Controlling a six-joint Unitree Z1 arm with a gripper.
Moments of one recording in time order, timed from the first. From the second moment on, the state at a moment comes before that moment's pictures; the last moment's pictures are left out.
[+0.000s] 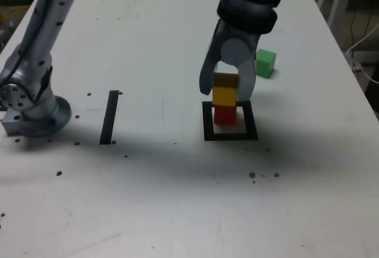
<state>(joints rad) -0.01 2.17 -1.87 1.57 -0.06 0.20</state>
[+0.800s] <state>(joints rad) 0.01 2.21 -1.87 1.55 -0.05 0.21</state>
